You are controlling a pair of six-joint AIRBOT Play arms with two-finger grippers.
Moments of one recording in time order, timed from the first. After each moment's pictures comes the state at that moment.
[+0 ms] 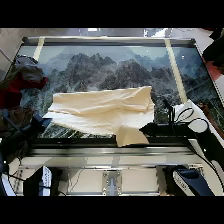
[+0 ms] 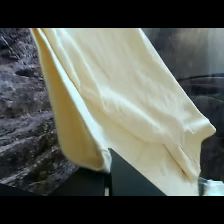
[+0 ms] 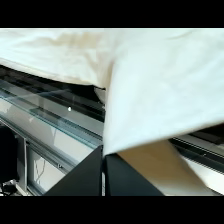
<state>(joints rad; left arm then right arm) 0.73 -0.54 0.37 0.62 -1.15 -1.24 0.04 -0.70 0.52 -0.72 1.16 1.34</state>
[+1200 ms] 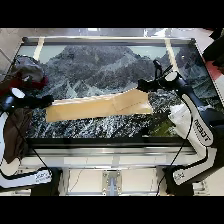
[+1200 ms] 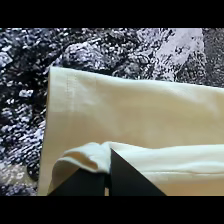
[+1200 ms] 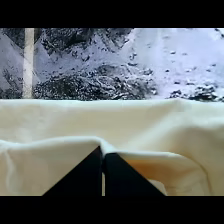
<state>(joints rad) 0.26 -1.40 1.01 1.23 -0.82 -1.35 0.08 -1.69 1.38 -0.90 0.85 1.32</state>
